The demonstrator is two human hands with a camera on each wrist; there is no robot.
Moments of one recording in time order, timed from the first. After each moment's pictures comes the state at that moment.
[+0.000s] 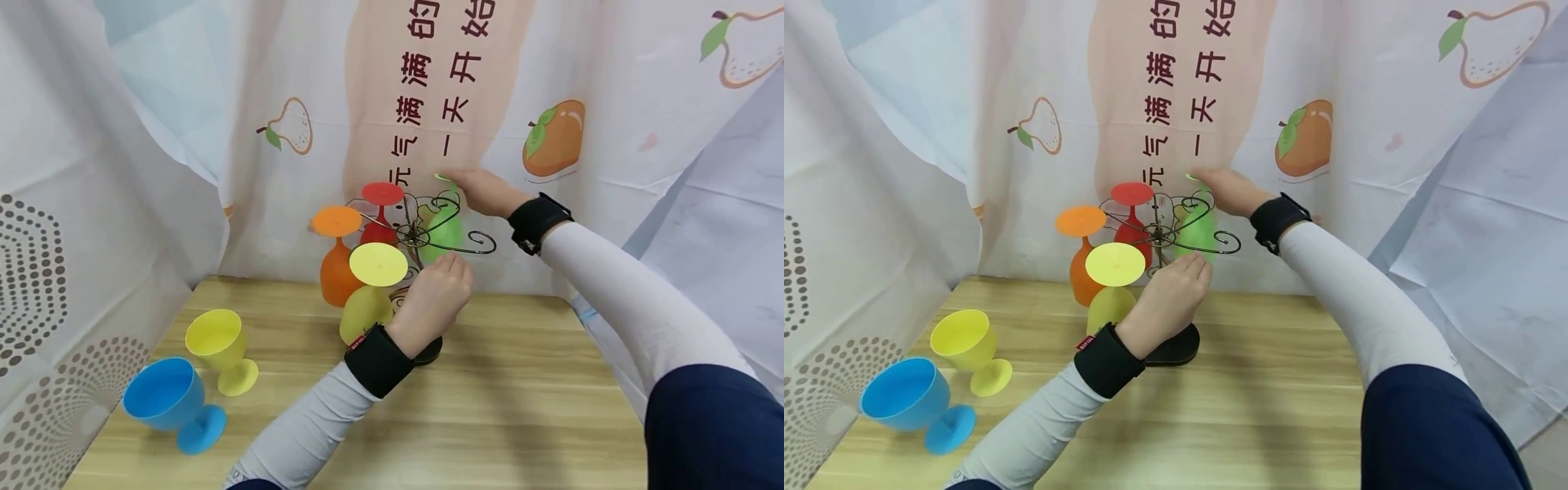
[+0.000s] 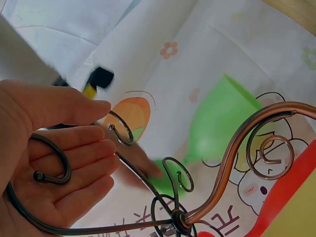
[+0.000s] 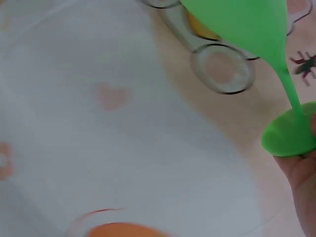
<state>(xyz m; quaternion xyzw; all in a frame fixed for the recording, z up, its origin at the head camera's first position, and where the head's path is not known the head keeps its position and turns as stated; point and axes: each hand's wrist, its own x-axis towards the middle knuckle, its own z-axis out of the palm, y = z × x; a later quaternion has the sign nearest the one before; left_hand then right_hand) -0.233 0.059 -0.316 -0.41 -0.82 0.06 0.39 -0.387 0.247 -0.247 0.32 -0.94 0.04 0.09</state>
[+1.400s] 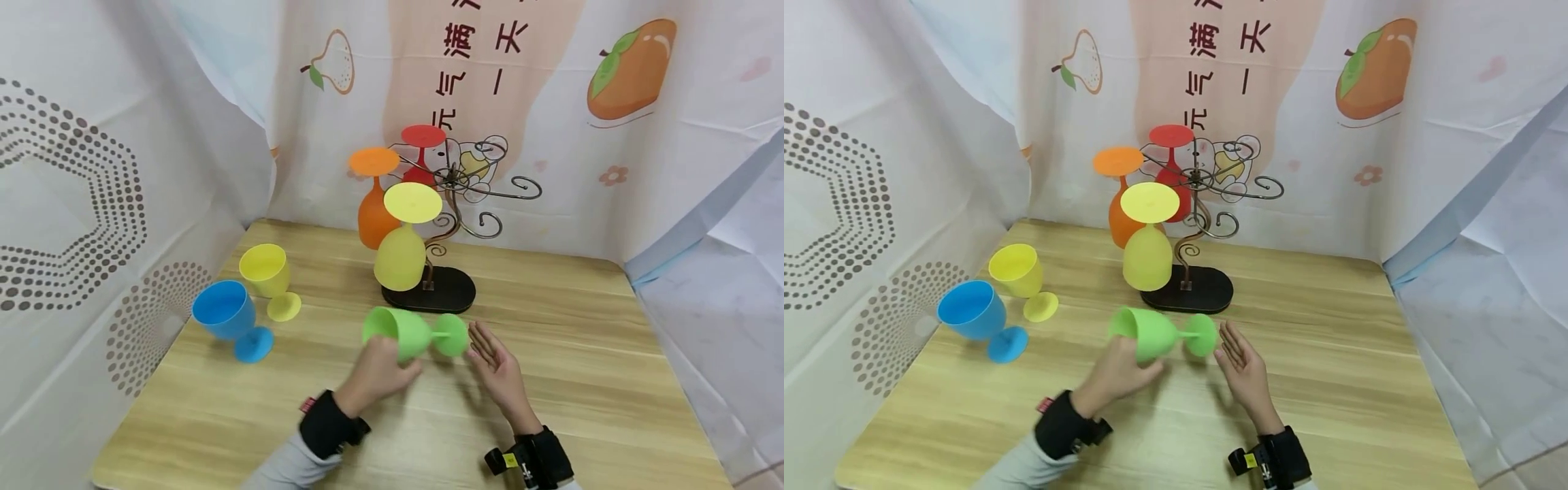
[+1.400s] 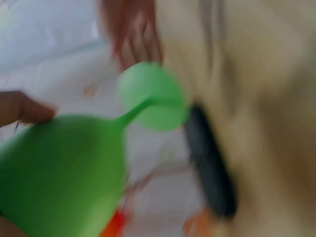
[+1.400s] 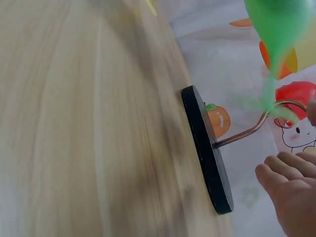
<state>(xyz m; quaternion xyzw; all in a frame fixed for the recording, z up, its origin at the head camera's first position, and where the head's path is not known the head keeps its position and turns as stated) -0.146 -0.044 -0.469 -0.30 -0.86 -0.39 0.13 -0.130 0.197 -0.538 0.06 -0.76 0.65 0.06</state>
